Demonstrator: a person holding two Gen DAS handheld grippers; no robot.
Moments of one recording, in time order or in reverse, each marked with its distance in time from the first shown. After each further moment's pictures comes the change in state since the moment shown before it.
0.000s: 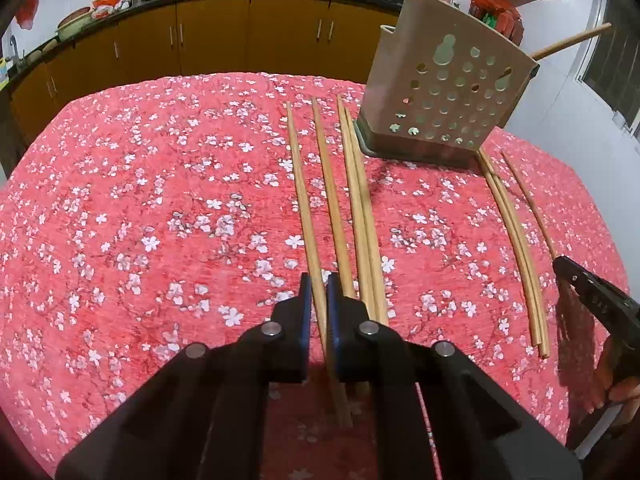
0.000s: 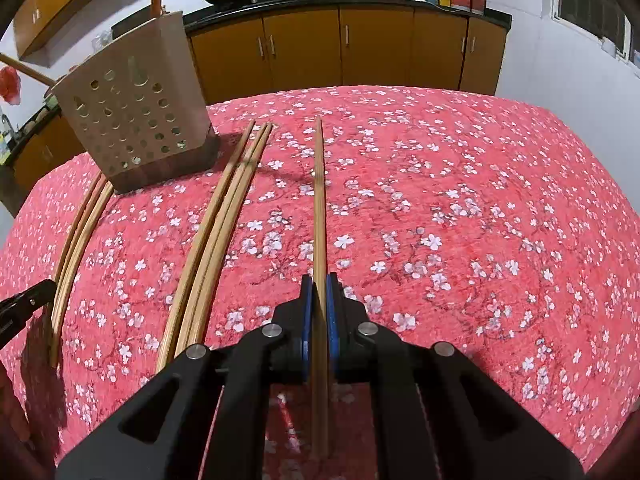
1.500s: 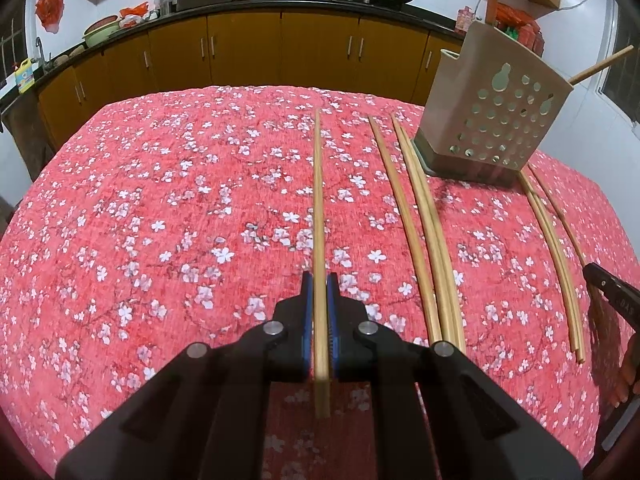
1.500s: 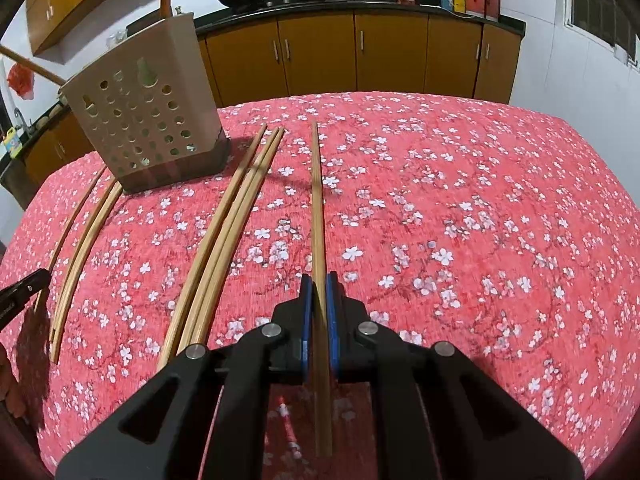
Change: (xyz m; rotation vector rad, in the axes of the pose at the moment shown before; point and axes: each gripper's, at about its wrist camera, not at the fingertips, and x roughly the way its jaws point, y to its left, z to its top) left arm -0.004 0.035 -0.002 -0.030 -0.065 0.090; right arm 0.004 -0.001 0.003 -0.032 -0.014 0.042
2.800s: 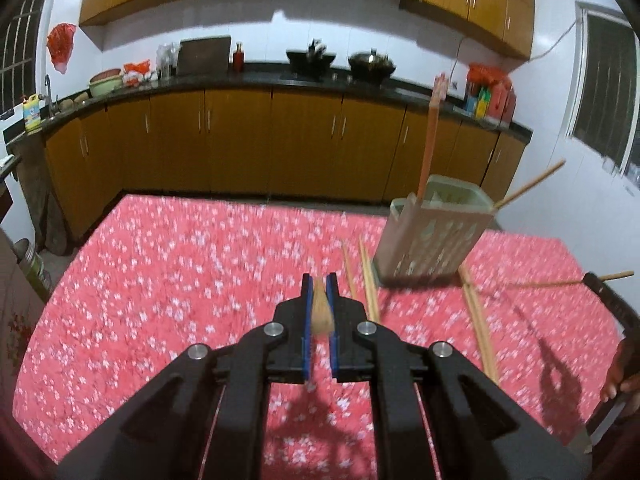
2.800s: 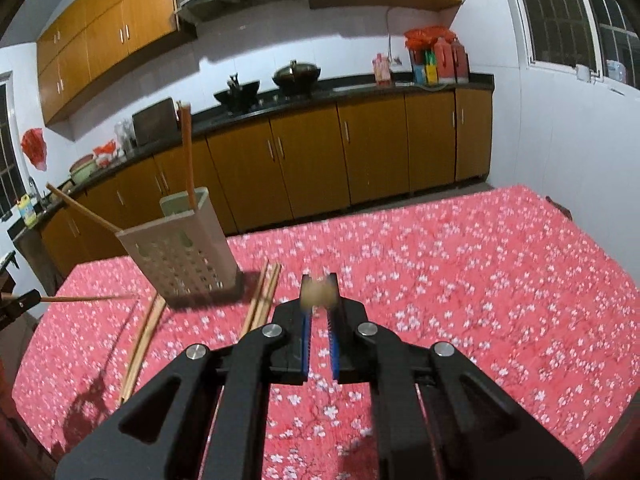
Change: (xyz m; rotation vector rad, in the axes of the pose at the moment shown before) left arm -0.136 0.005 0.057 -0.001 -0.261 -0.057; right arm -0.124 -0.033 0.041 0.099 -0.339 0.032
